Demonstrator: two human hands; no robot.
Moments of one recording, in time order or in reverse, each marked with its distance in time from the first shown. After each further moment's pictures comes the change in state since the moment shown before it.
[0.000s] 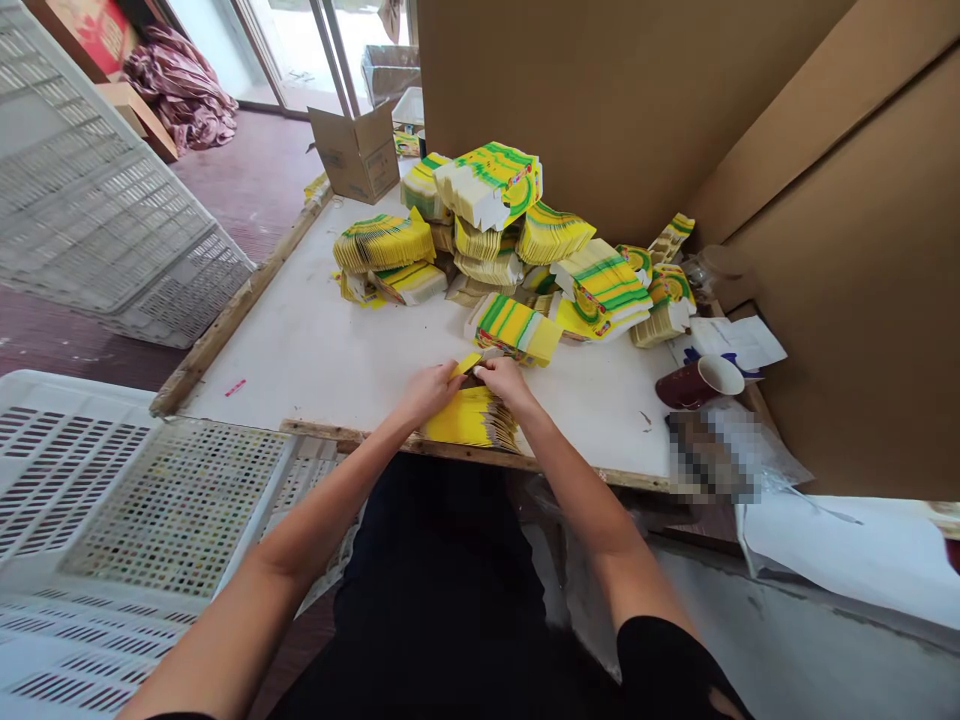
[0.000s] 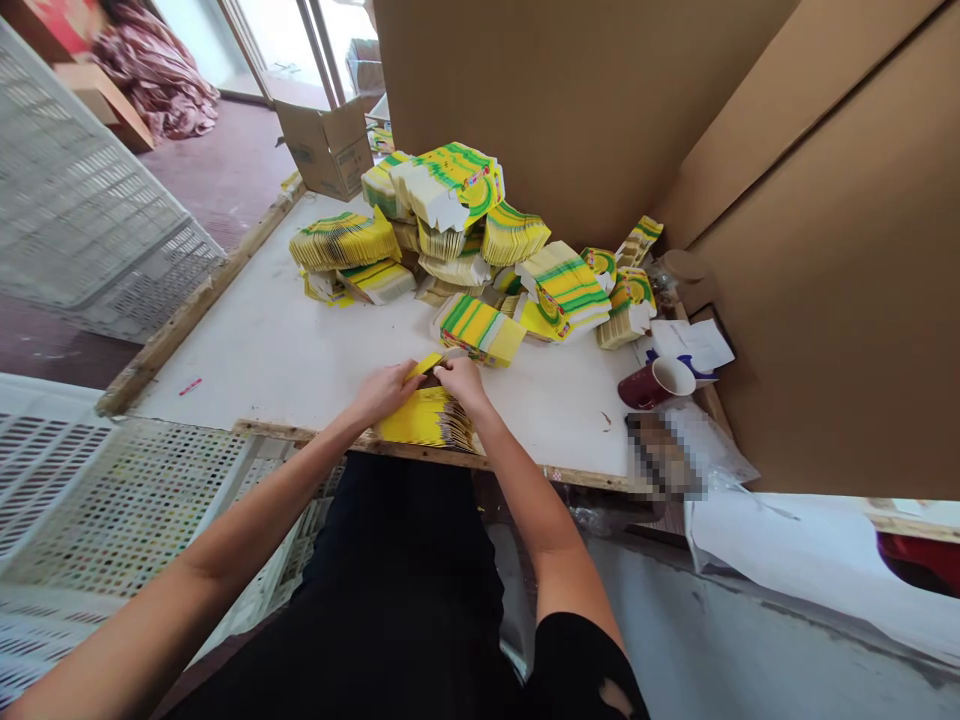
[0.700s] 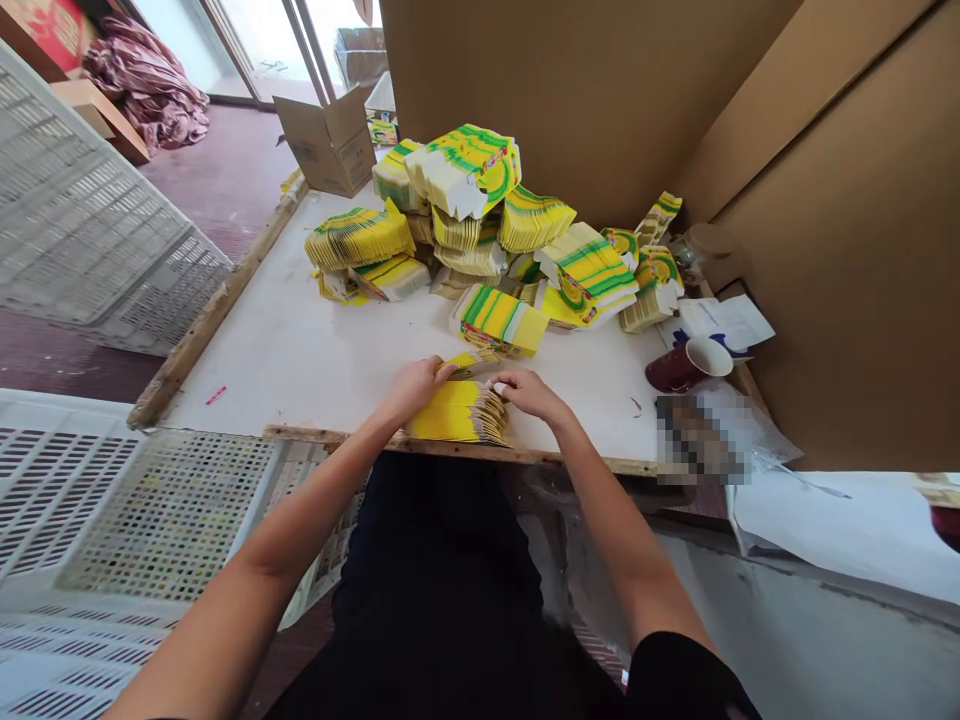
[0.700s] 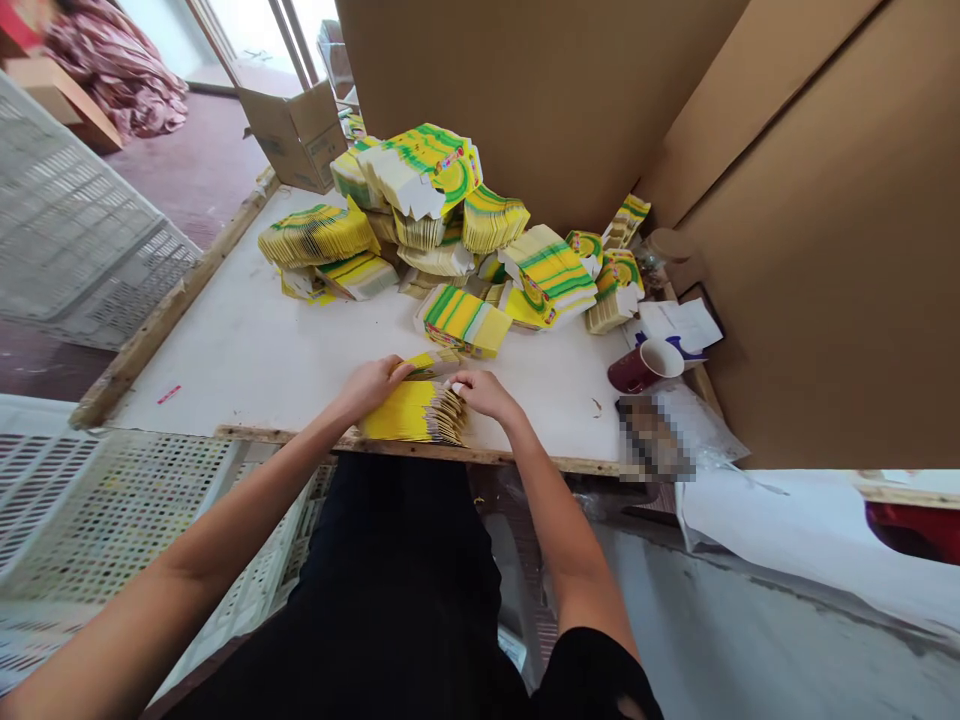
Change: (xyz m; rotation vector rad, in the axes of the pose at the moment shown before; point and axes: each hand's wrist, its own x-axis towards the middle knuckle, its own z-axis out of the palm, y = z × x) left_hand 0.011 0.000 0.002 0.006 -0.031 -0.037; right_hand -0.035 0.053 -0.040 0.210 -0.239 -0.199
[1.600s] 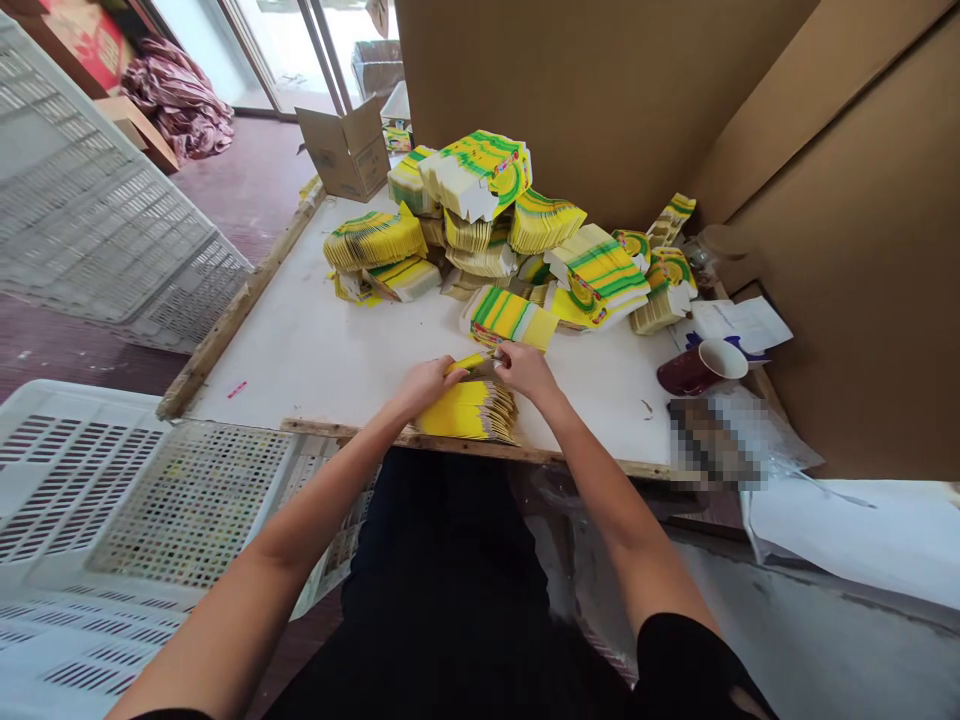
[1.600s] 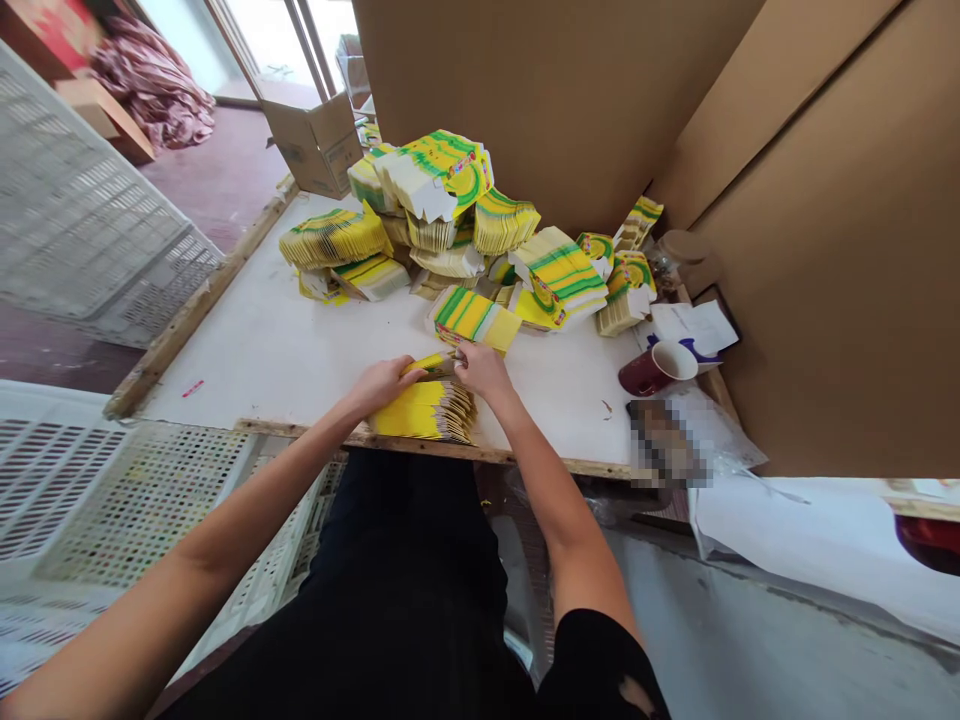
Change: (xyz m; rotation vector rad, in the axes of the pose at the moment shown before) left_hand 0.000 -0.004 0.002 0.023 0.009 0.094; right_hand 0.030 -0.021 -0.002 -0.576 0.276 -0.115
